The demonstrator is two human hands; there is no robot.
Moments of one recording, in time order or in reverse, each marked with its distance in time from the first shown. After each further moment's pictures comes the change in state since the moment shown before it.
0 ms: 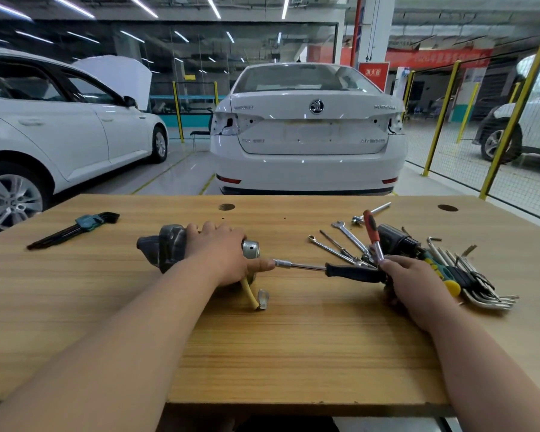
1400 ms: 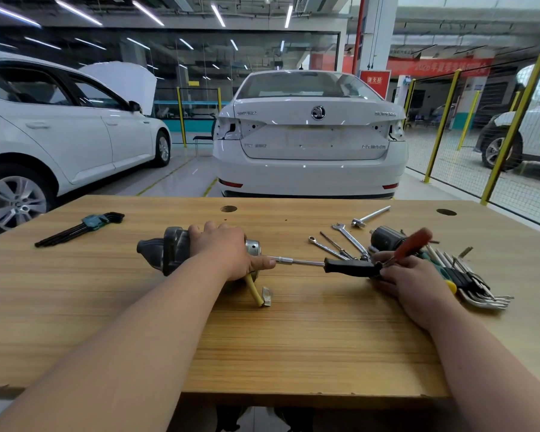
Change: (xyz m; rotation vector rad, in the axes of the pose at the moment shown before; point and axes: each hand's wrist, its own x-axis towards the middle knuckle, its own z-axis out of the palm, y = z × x) left_hand -0.007 0.007 -0.008 -0.021 -0.032 -0.096; right_hand 0.001 0.002 -0.005 0.274 -0.101 0.013
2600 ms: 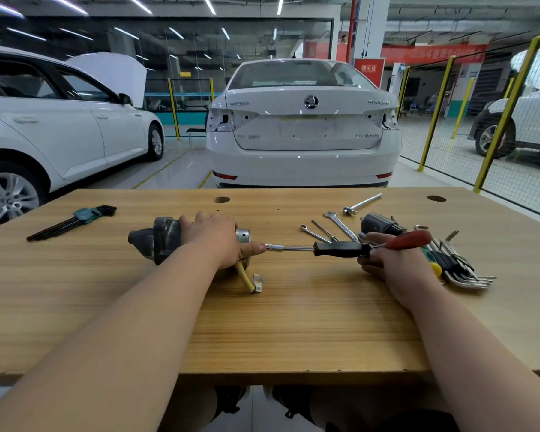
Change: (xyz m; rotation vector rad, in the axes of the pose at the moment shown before) left_hand -0.002 0.001 0.002 0.013 0.002 0.004; right_hand 0.003 0.001 0.006 0.200 0.049 0.033
